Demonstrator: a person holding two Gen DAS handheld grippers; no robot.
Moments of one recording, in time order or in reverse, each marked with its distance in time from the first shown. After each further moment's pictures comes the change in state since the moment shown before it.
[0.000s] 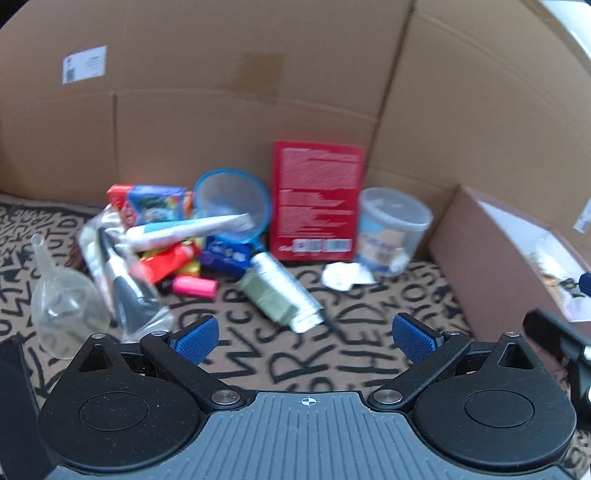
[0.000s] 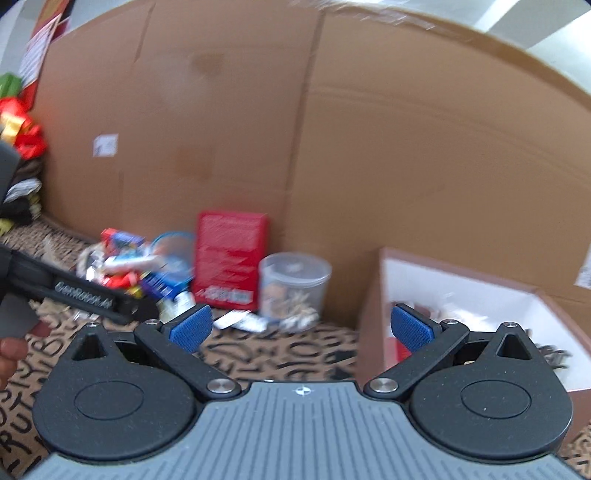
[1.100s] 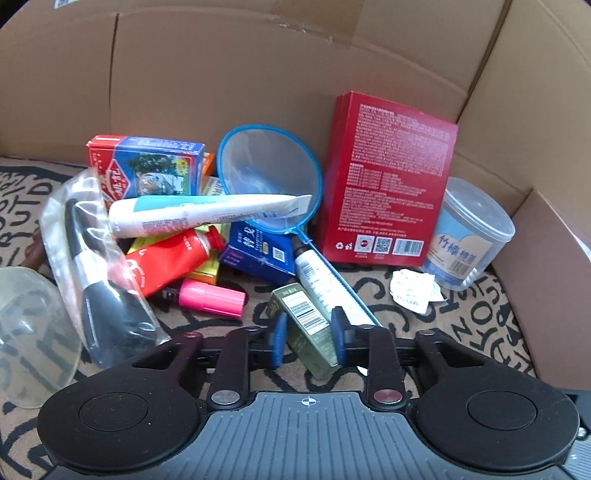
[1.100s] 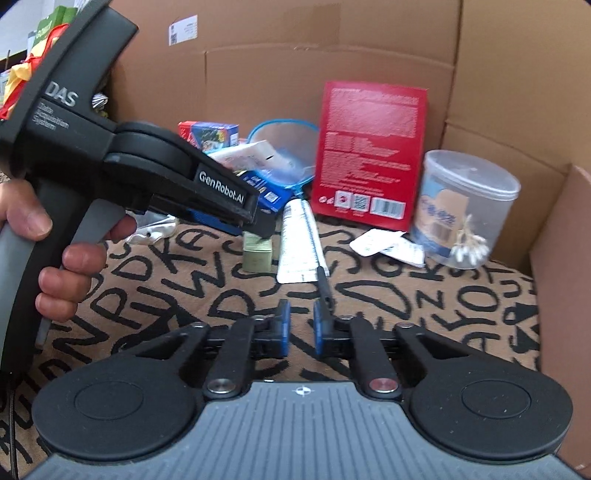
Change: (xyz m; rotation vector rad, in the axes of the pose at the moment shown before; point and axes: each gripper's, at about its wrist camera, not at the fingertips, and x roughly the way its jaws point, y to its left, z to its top) left arm 0.088 0.053 0.016 -0.080 0.088 -0.030; right arm 0.114 0.072 -0.033 -0.054 0.279 0.330
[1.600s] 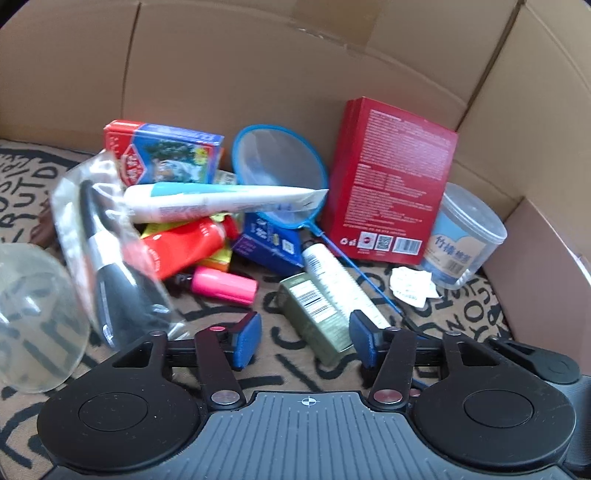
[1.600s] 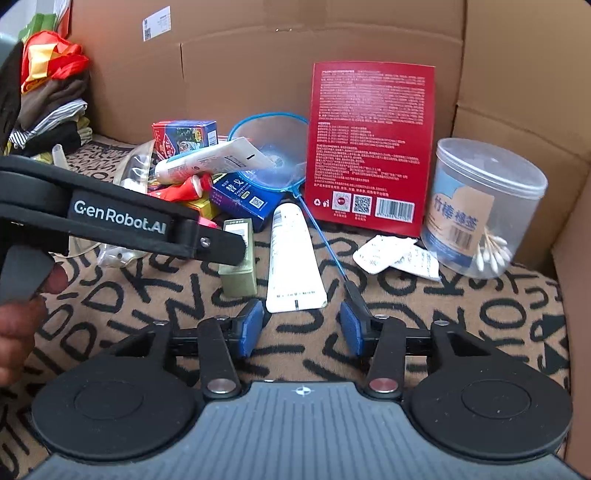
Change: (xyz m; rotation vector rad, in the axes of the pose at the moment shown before) left arm 0.003 0.017 -0.008 -0.038 -0.005 -0.056; right arm 0.039 -0.010 0.017 0.053 0.014 -0.012
